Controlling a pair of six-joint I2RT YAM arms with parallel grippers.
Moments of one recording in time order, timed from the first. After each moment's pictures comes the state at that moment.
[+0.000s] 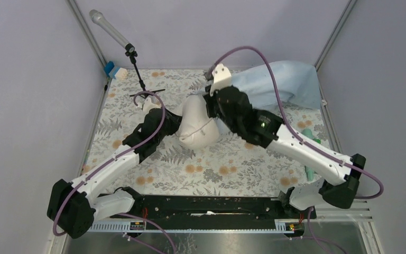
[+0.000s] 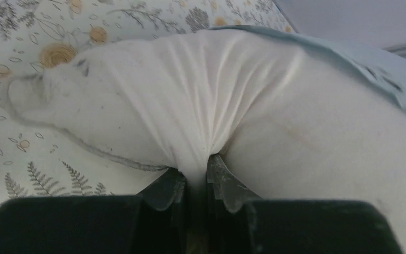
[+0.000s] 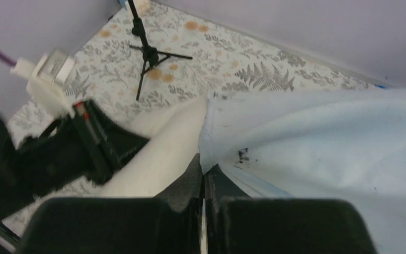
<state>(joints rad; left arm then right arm) -0.56 1.13 0.76 -0.12 -0.25 -1.05 1.09 1.36 1.45 -0.38 0.58 0.18</state>
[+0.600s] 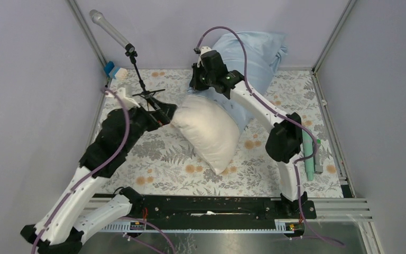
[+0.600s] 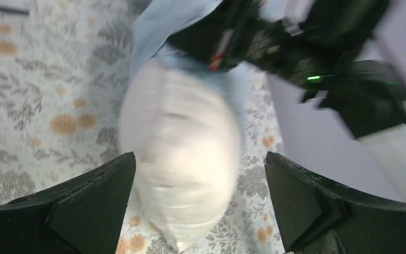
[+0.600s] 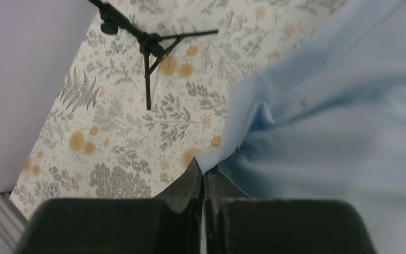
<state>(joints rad) -0.59 0.82 1.02 -0.47 -0.21 -0.77 0.67 2.07 2.07 -0.49 -0.05 0.36</state>
